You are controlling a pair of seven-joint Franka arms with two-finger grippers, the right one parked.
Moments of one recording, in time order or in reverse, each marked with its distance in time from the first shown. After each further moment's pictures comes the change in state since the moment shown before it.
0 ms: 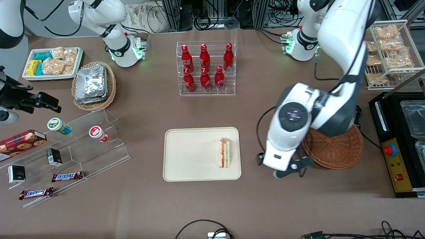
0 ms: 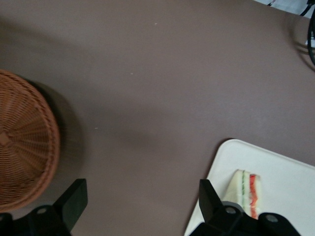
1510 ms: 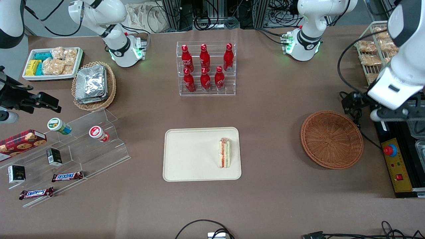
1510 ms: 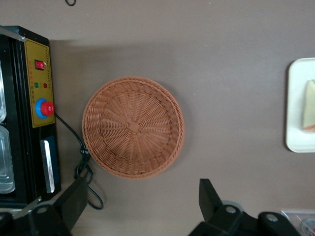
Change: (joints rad) arm 0.208 -0.639 0.190 -0.451 -0.247 -0.118 0.765
